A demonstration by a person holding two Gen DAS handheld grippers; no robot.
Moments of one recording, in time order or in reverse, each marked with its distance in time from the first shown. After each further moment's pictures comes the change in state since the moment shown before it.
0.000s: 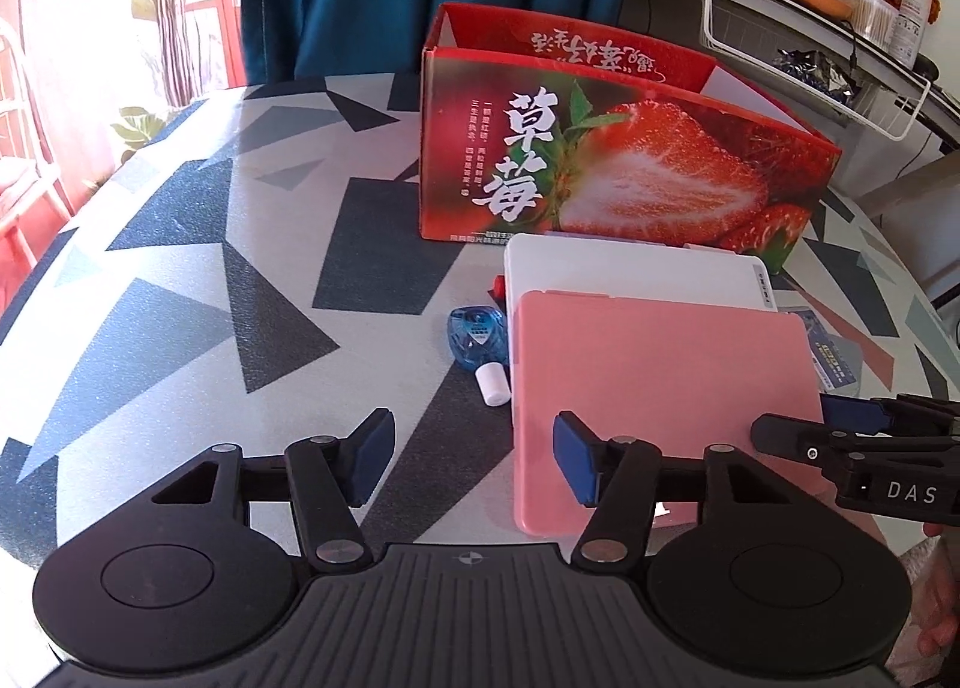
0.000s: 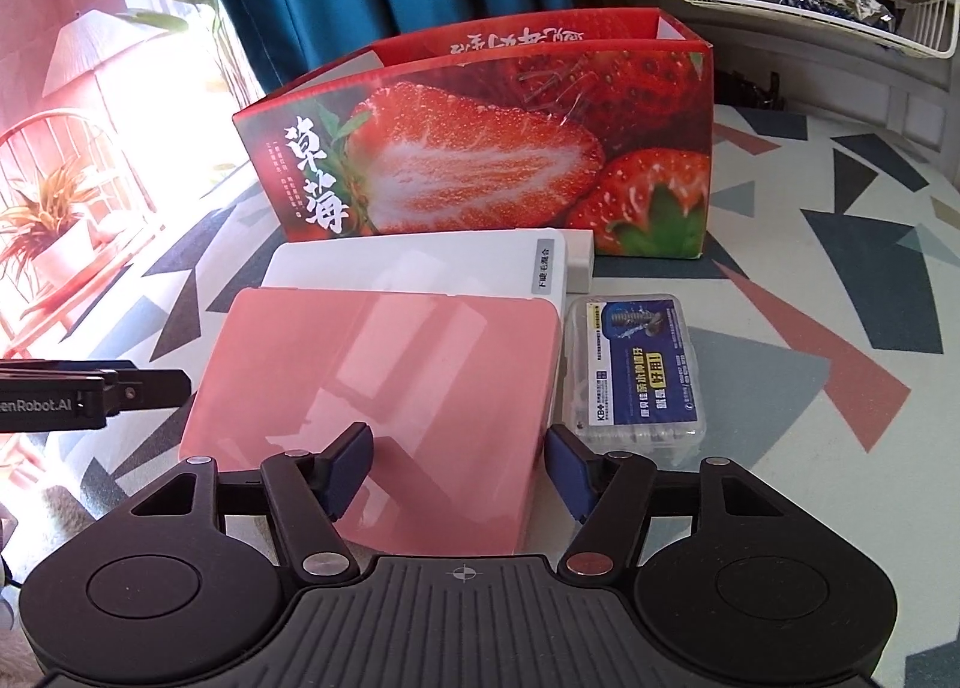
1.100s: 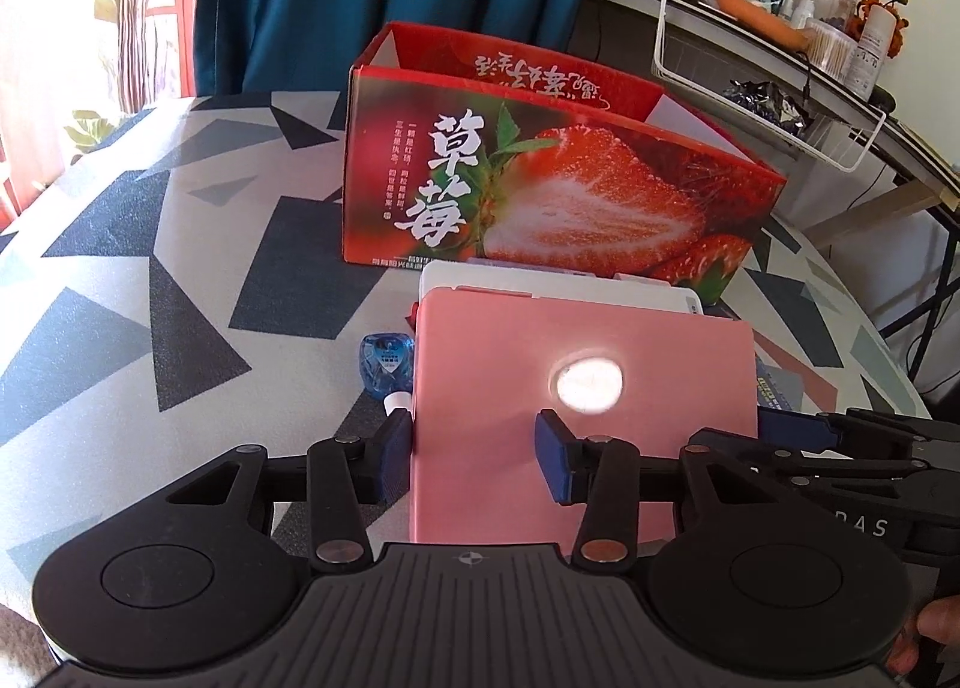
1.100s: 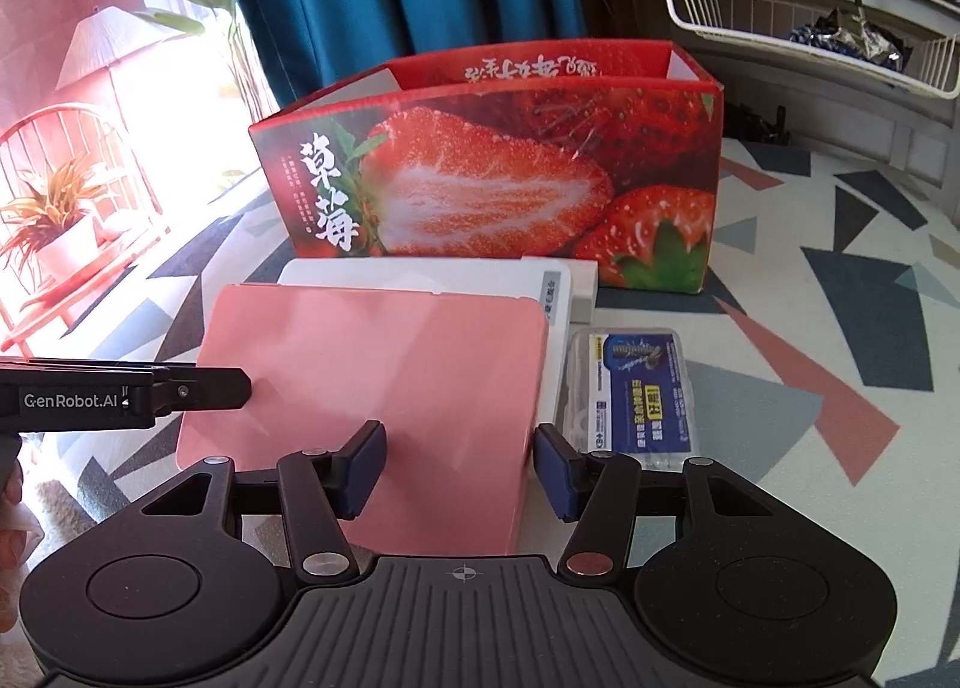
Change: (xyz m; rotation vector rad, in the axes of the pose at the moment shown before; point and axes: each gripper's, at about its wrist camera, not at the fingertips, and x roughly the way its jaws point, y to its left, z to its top) left arm 0.004 -0.017 0.001 -0.025 -0.068 -0.116; right arm -0.008 0.007 0.003 -0.053 -0.052 -0.017
